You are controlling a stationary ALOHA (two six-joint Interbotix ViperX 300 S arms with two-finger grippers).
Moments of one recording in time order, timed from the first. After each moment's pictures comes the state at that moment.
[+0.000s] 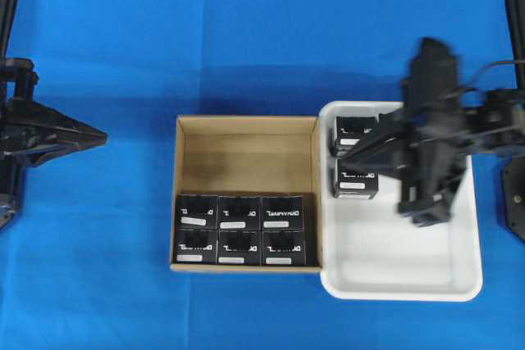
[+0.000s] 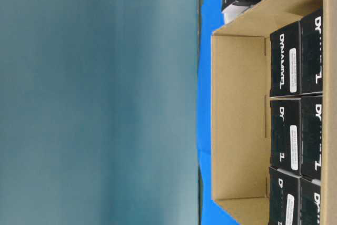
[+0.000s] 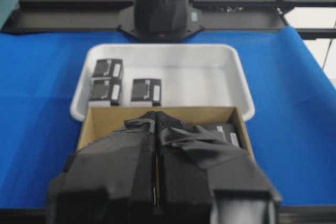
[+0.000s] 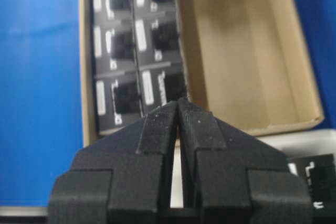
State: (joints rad) left arm 0.00 -0.97 1.11 0.02 -0.13 0.00; right arm 0.01 -0.45 0.66 0.08 0.50 0.12
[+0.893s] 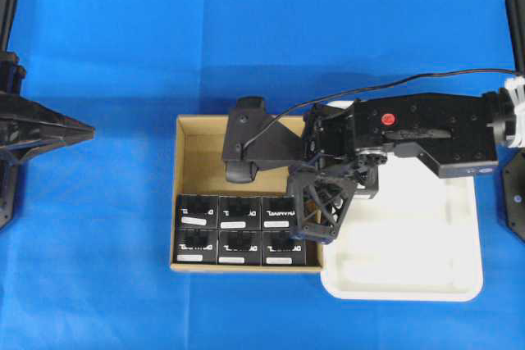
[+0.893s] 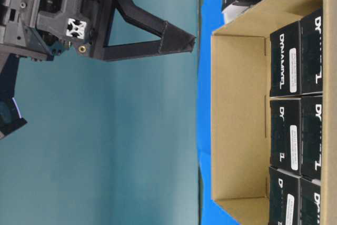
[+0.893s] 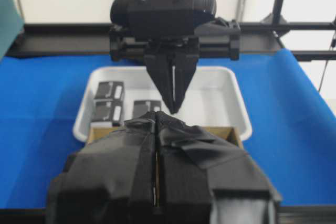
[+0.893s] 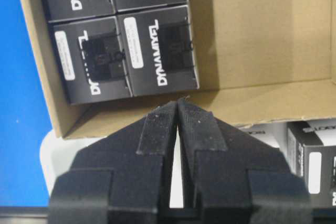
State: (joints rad) left arm 0.00 -1.02 1.10 0.02 -0.13 0.01; right arm 0.03 0.07 0.21 0.08 1.00 0.11
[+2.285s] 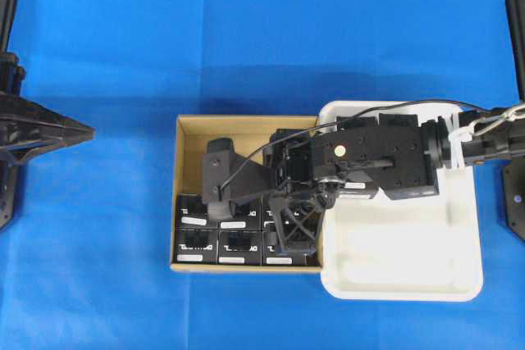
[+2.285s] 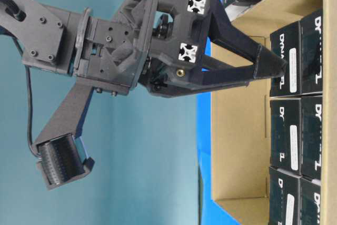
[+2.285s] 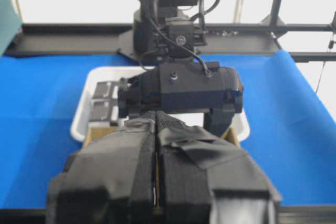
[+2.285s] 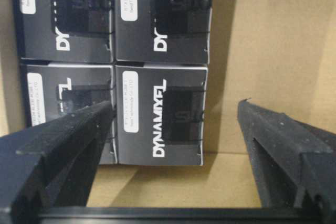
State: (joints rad) left arm 0.00 -1.02 1.10 0.01 -0.13 0.00; right arm 0.05 0.23 0.21 0.06 0.86 -0.04
